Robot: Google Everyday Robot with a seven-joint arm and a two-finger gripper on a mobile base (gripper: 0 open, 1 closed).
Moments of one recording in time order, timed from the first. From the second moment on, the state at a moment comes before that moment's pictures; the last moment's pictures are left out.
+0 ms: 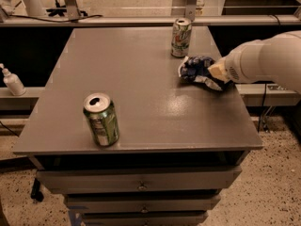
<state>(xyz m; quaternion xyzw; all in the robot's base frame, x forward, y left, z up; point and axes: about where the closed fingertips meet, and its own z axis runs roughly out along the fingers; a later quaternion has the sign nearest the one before) 0.617 -0.199 0.889 -0.31 0.84 -0.06 0.44</state>
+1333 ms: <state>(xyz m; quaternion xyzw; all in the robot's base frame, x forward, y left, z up) 0.650 -0.208 0.896 -0.28 0.84 -0.08 0.46</state>
